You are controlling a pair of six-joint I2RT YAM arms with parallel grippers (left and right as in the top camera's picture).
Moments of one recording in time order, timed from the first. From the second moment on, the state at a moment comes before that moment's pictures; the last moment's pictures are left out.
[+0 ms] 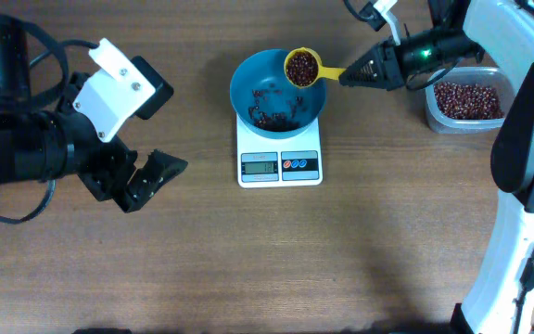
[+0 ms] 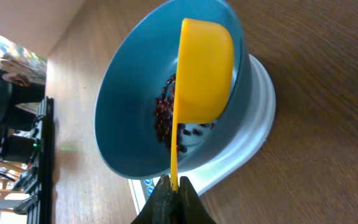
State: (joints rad) left arm -0.04 1.15 1.38 -1.25 0.50 0.69; right arm -0.02 2.23 1.83 -1.17 -1.03 -0.81
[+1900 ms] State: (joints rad) left arm -0.04 1.15 1.38 -1.25 0.50 0.69; right arm 0.24 2.05 1.88 -1.19 -0.51 -0.56
